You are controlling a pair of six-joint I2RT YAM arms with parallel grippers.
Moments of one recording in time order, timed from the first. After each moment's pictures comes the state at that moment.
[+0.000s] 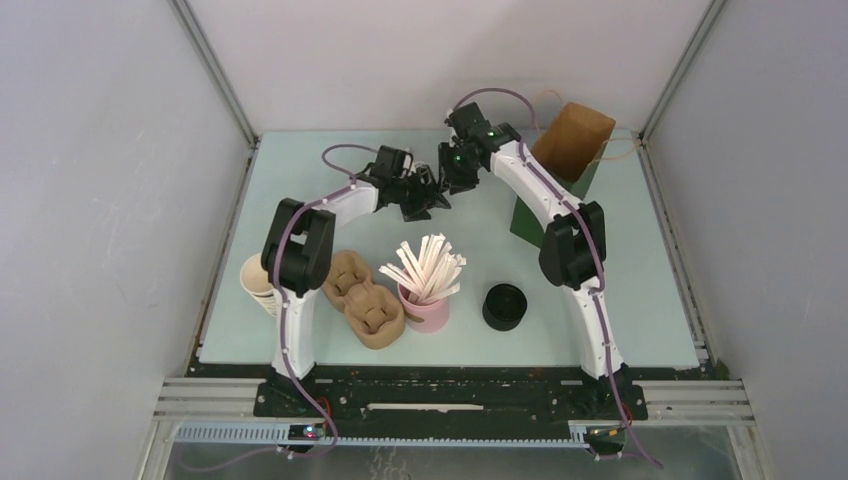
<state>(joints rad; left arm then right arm) -0.39 2.10 1.51 -0.20 0.43 -0.73 0.49 2.32 2.27 -0.93 -0.15 0.39</state>
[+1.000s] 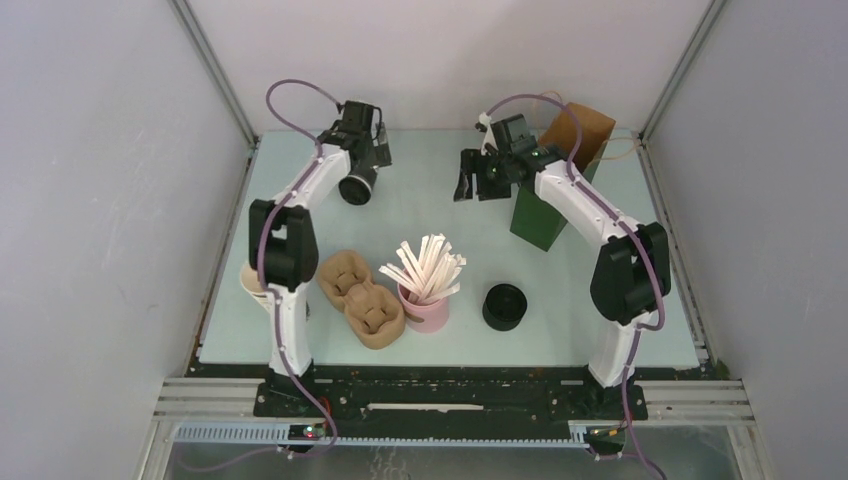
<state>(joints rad) -0.27 2.06 1.85 -0.55 -0.27 -0.38 0.43 1.88 1.72 -0.66 -0.27 0.32</state>
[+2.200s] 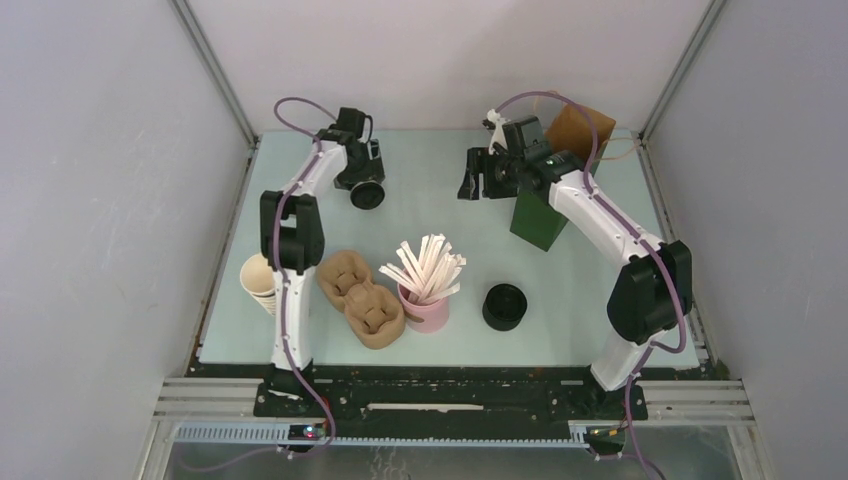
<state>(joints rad) -0.18 2.36 2.11 -0.80 -0.09 -0.34 0.43 1.73 1.58 -0.59 -0.28 0.30</state>
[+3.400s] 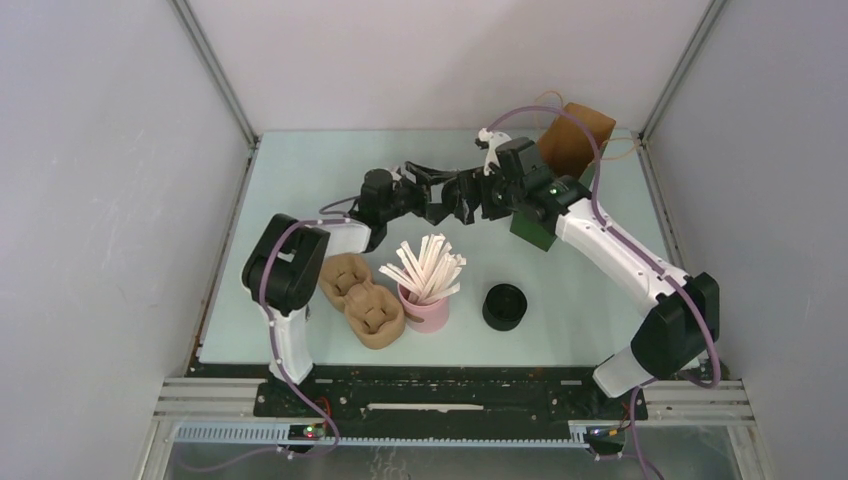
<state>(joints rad) -0.42 1.94 1.08 0.64 0.53 -1.75 0.55 1.53 1.43 -0.58 -0.10 0.25</state>
